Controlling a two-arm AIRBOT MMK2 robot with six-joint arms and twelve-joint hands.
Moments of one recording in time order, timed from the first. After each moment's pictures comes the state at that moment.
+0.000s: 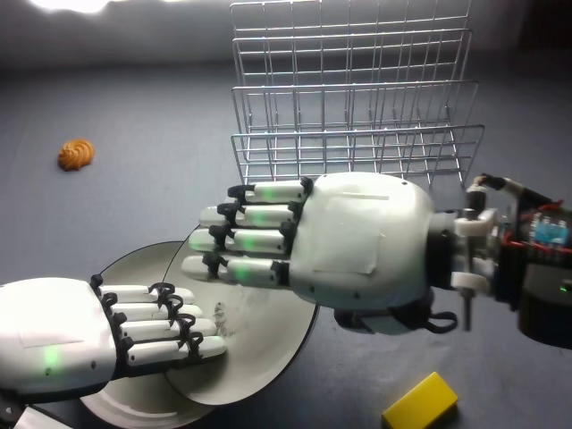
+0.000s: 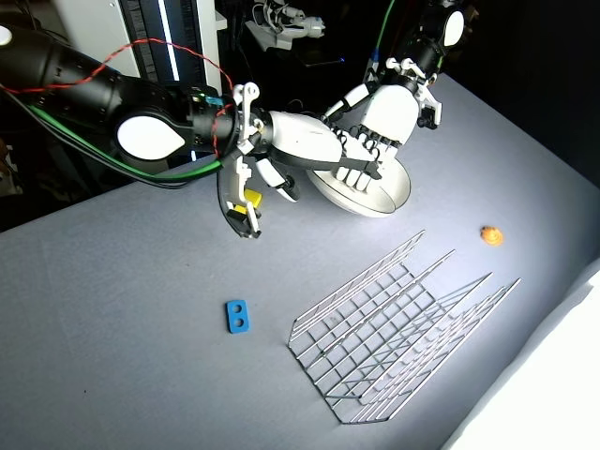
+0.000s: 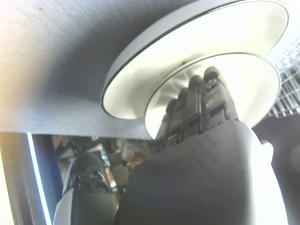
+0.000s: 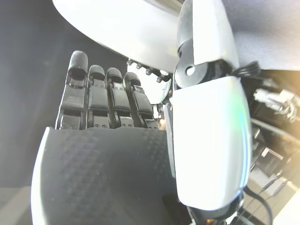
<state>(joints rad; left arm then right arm) 0.95 -0.64 1.02 0.94 -0.71 0.27 -0.47 -1.18 0.89 -0.25 0.40 -1.26</state>
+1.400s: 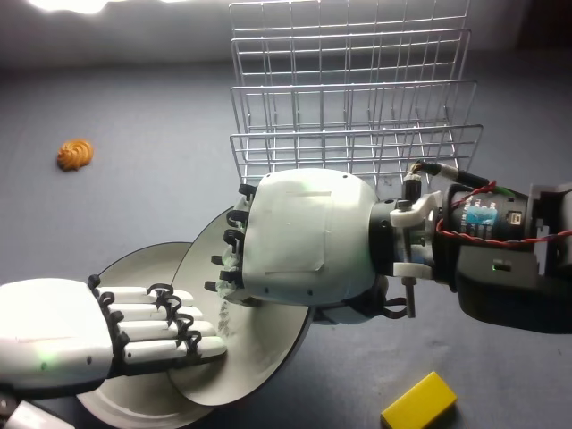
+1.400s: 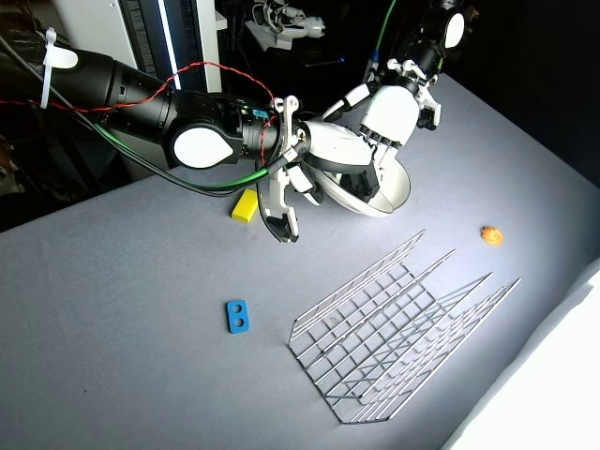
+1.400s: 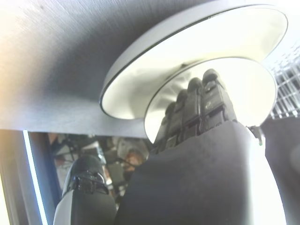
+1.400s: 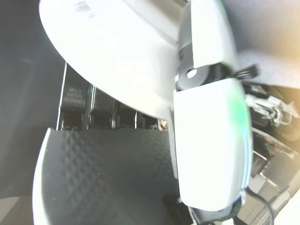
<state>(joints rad) 0.96 -0.65 1.06 0.88 -0.73 0.28 -0.40 -1.29 0.98 -0.23 0.31 -1.30</state>
